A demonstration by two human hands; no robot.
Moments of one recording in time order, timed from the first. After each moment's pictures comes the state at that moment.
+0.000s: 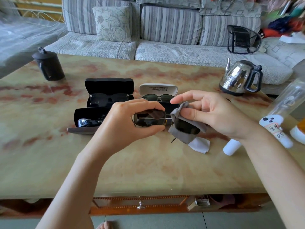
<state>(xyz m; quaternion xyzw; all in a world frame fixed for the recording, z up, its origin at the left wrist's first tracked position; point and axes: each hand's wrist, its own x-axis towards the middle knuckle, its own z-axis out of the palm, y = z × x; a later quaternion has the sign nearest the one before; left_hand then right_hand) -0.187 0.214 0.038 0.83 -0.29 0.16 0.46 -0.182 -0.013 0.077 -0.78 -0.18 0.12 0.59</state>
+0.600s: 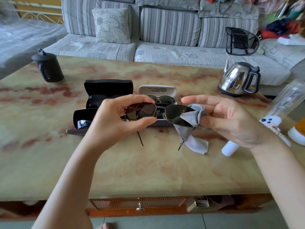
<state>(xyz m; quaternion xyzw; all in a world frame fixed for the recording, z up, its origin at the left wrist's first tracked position) -0.184 0.222 0.041 0.76 -0.26 0.13 0.58 -0.186 -0.043 0.067 -0.70 -0.23 0.14 0.66</state>
